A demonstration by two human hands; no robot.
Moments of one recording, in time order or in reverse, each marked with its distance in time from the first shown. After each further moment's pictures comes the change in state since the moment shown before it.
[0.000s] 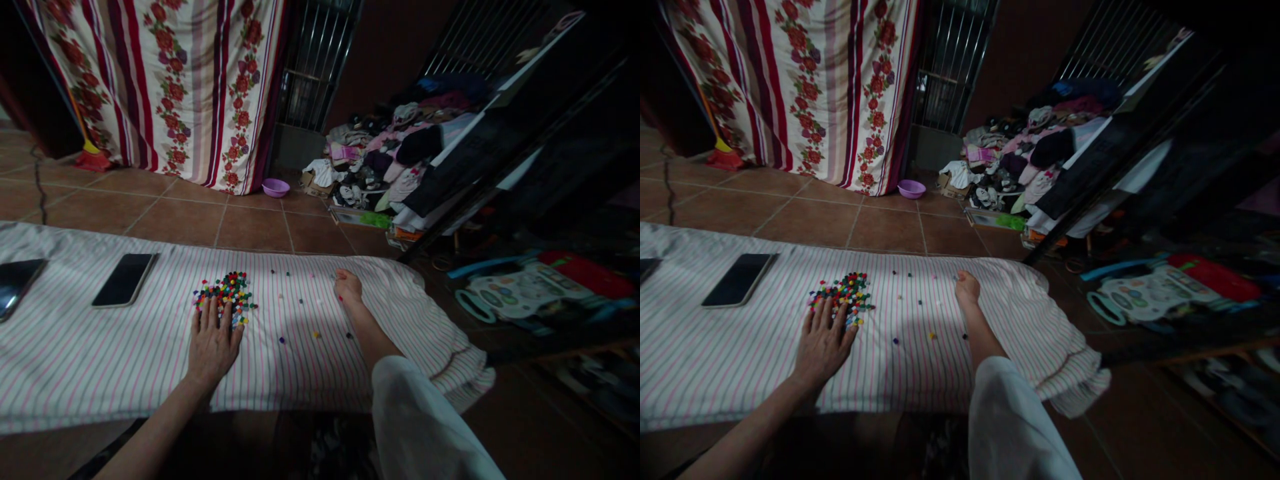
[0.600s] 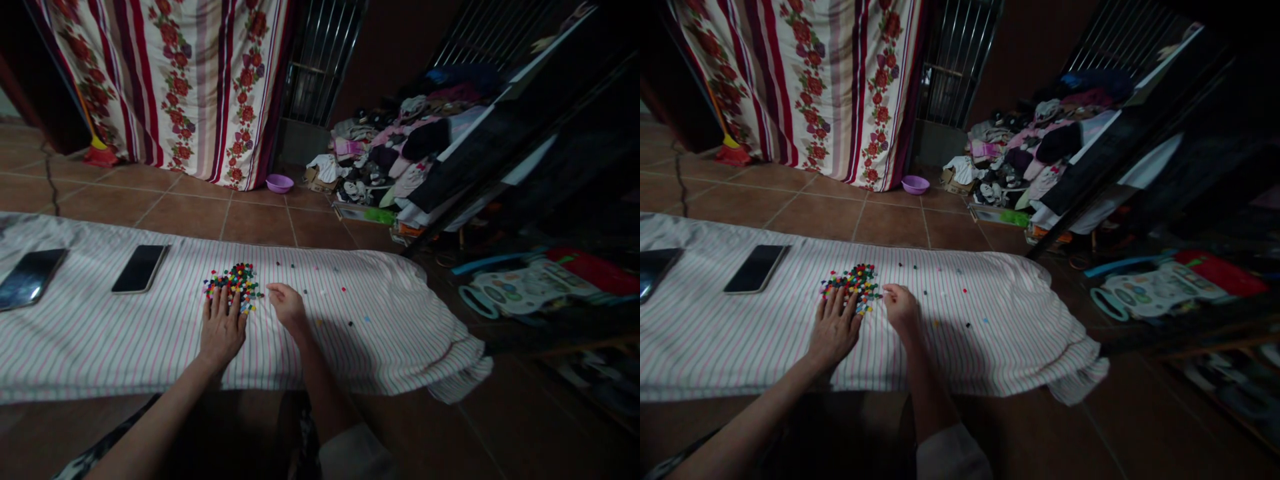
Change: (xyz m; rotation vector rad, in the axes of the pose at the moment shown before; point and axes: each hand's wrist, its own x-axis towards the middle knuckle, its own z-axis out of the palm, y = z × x) left_hand -0.001 -0.002 -0.005 -0.024 -0.070 -0.017; right_hand -0.174 -0.077 0.062 0.304 -0.354 -0.444
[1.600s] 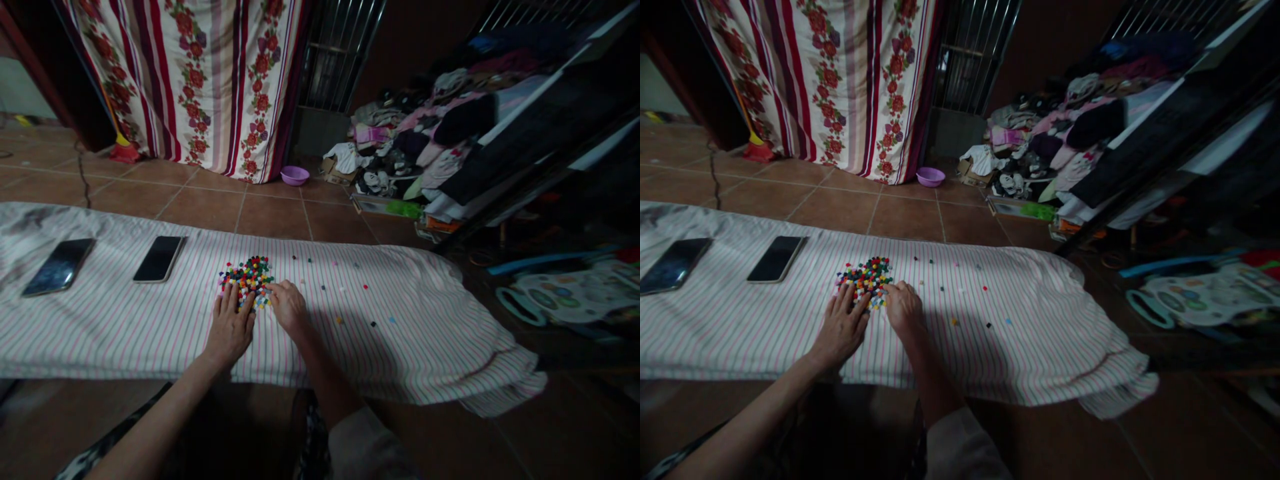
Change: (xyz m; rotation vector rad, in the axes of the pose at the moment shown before) left_hand -0.012 -0.015 -0.008 0.001 -0.100 0.037; right_hand -0.004 -0.016 0.031 -0.465 -0.138 -0.188
